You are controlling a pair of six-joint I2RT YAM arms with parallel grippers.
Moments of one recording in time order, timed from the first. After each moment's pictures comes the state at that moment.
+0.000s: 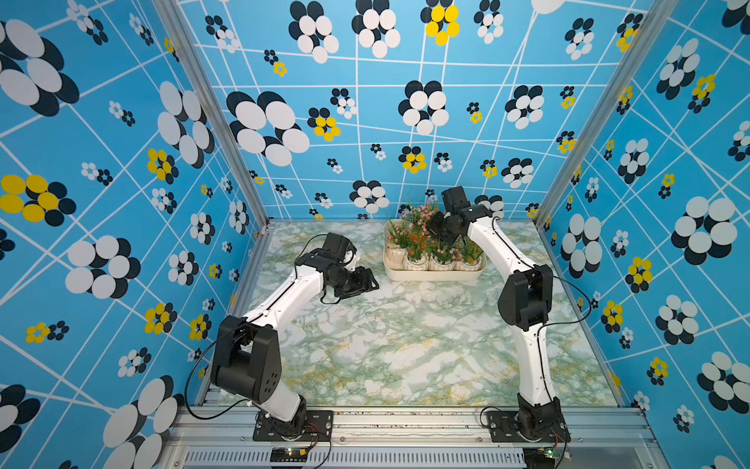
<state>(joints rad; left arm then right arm) -0.31 1.57 1.23 -0.74 0.47 -0.45 0.33 2.30 2.25 -0.87 -0.13 0.93</state>
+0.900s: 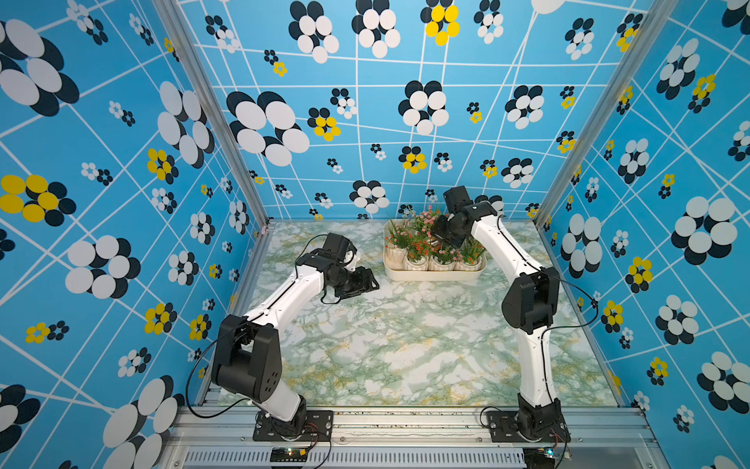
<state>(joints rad) -0.31 1.58 1.23 -0.73 0.48 -0.45 0.33 2.25 2.28 -1.06 -0.05 0.79</state>
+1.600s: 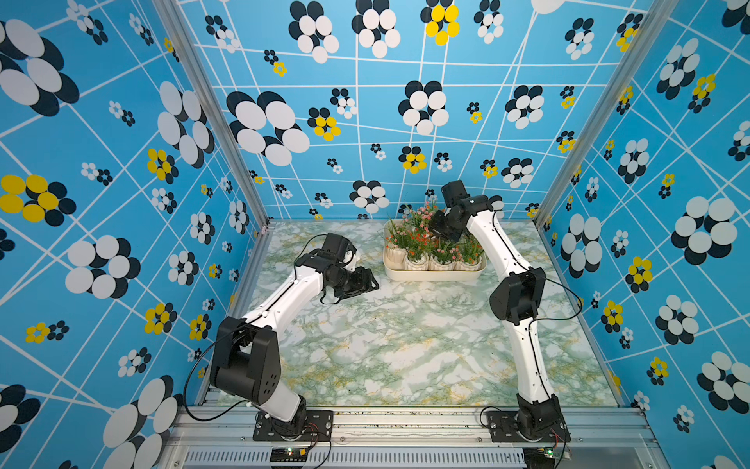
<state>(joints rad) -0.31 1.57 1.22 -0.74 0.48 -0.45 0.32 2.44 2.58 -1.18 -0.08 0.76</state>
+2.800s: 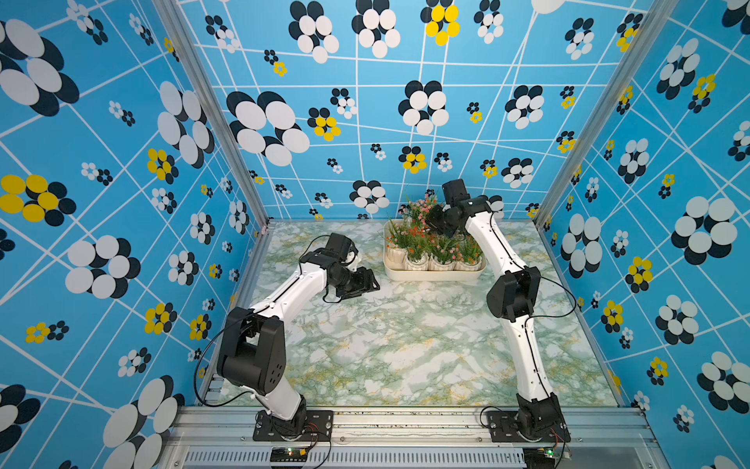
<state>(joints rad) -0.31 1.63 1.25 -0.73 0.48 -0.45 0.31 2.51 2.63 -1.02 -0.18 0.83</state>
